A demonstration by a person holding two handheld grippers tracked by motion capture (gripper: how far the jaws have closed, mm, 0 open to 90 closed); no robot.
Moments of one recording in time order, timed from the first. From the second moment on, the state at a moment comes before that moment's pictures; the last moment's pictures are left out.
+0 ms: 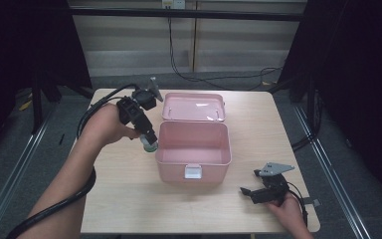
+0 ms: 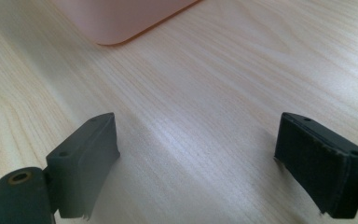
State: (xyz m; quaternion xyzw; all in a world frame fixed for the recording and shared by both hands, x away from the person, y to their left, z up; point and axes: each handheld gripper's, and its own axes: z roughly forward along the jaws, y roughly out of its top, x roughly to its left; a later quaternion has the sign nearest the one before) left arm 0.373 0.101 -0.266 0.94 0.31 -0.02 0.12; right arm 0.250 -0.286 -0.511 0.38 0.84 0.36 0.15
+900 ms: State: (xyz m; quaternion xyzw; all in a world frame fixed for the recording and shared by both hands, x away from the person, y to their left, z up) left arm 0.404 0.034 -0.273 0.94 0.32 -0.01 0.13; right arm 0.250 -0.286 -0.511 0.38 0.84 0.36 0.15
